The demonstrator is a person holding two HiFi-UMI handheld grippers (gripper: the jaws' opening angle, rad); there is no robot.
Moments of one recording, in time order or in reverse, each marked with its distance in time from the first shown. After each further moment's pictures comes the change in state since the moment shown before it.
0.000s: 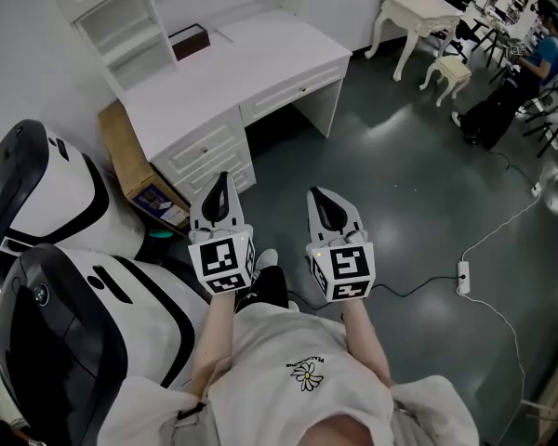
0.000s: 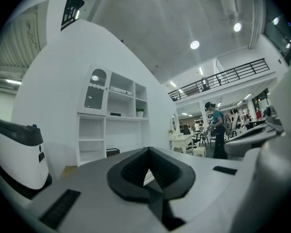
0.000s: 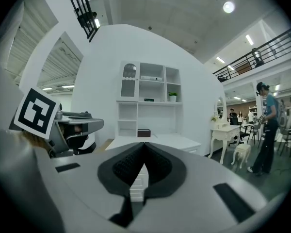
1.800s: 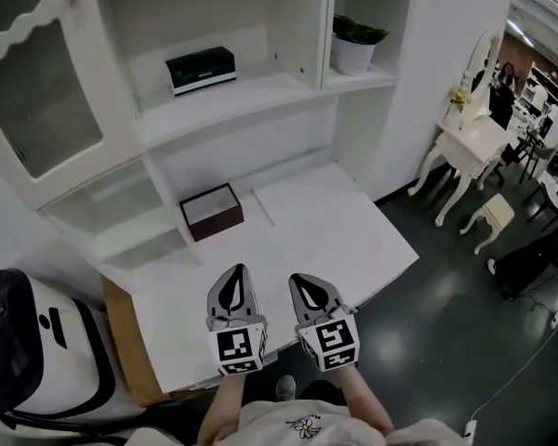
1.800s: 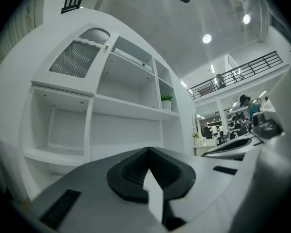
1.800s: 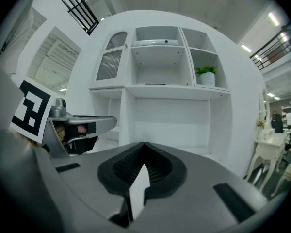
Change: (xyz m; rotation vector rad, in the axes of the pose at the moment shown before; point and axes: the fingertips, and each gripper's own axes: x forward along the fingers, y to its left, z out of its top) left arm 0.537 0.210 0.024 -0.025 -0.039 0.103; right arm 0.604 -0.096 0.096 -0.065 -0.004 0.282
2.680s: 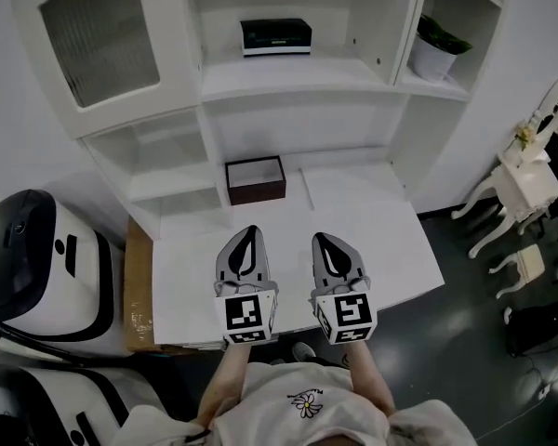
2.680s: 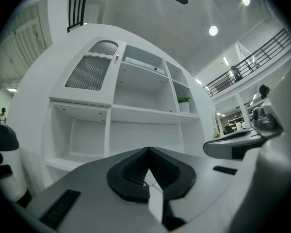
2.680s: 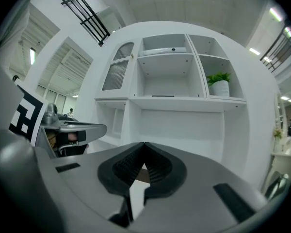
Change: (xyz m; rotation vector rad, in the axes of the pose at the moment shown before) left arm 0.004 0.033 0.021 0.023 -0.053 0.234; right arm 0.039 -0.015 0.048 -0.059 -0.150 0.120
